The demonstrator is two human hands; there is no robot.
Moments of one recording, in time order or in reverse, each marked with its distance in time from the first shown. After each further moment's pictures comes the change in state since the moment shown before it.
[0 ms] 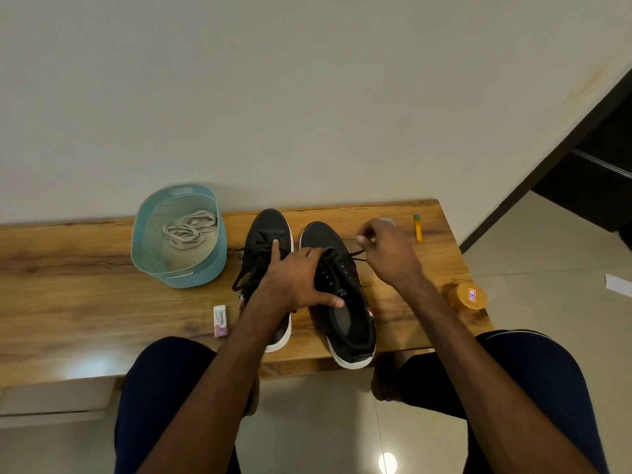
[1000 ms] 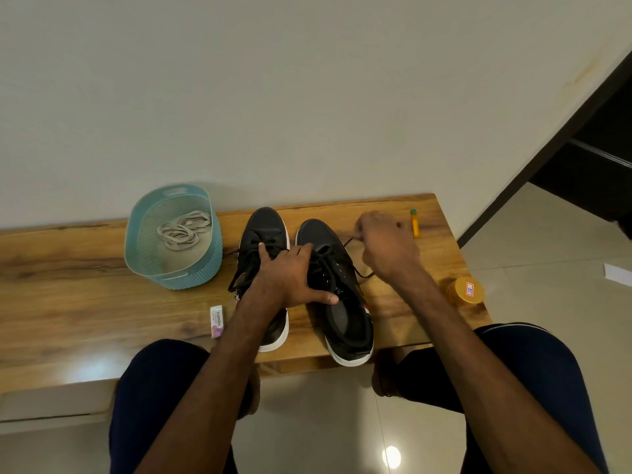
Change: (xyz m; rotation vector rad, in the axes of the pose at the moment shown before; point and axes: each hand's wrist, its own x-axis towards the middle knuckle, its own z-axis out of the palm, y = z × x) left_hand 0.002 -0.003 0.000 -0.027 -0.014 -0.050; right_hand -0.005 -0.022 -0.019 -0.324 -0.030 -0.016
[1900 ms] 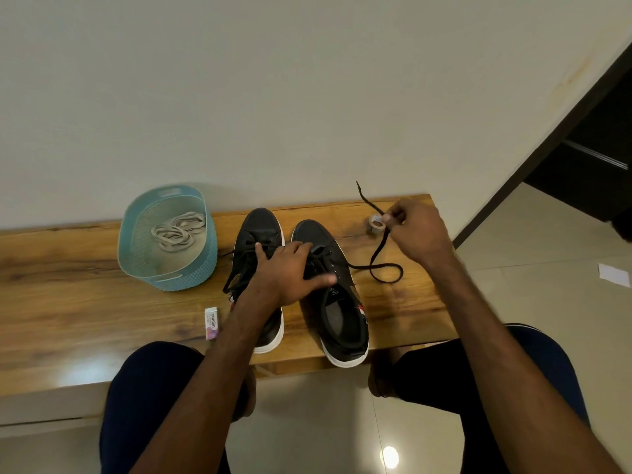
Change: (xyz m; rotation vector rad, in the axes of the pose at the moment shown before) left_hand 0.004 0.002 0.004 -0.074 0.079 -0.002; right_hand 0.009 0.047 -0.027 0.350 0.131 0.243
